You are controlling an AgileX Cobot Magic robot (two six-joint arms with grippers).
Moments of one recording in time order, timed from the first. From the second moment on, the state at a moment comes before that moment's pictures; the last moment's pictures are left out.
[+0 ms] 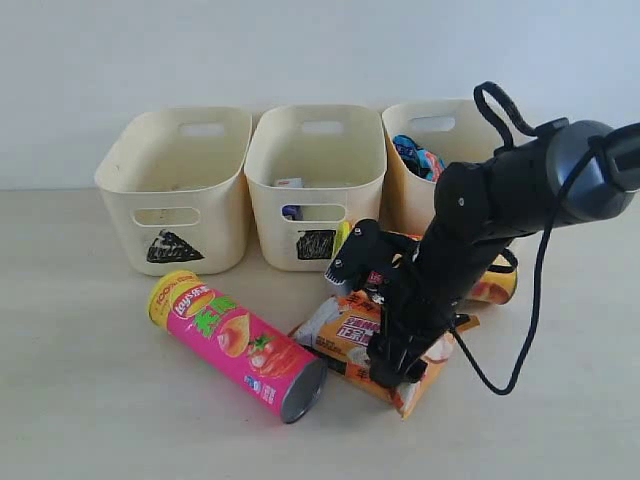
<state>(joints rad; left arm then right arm) -0.07 0.00 0.00 -0.04 0.28 0.04 0.51 1.97 -1.18 0.20 0.56 -0.80</state>
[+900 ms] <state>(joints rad) -0.07 0.00 0.00 -0.04 0.28 0.04 0.51 1.82 -1.18 0.15 0.75 -0.84</state>
